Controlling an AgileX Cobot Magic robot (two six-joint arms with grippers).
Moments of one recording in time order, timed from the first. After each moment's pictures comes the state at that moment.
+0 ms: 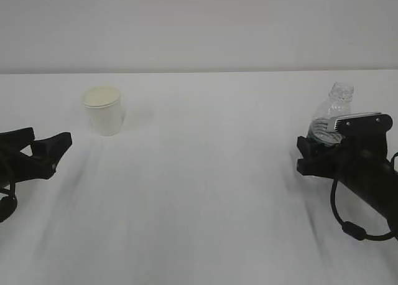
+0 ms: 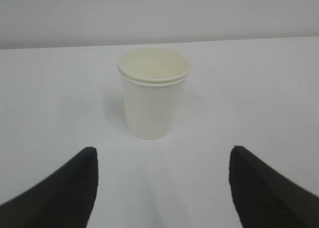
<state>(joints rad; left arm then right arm) -0.11 1.80 -0.34 0.24 -1.14 -0.19 0.13 2.08 -0.55 -0.09 -1.12 -0.01</state>
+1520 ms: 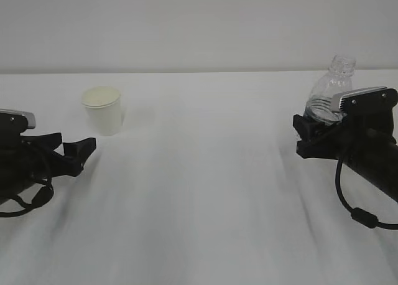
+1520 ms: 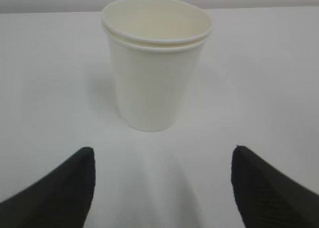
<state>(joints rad) -0.11 2.08 -0.57 0.28 -1.14 -0.19 0.13 1.94 -0.55 -0.17 -1.05 -0.01</state>
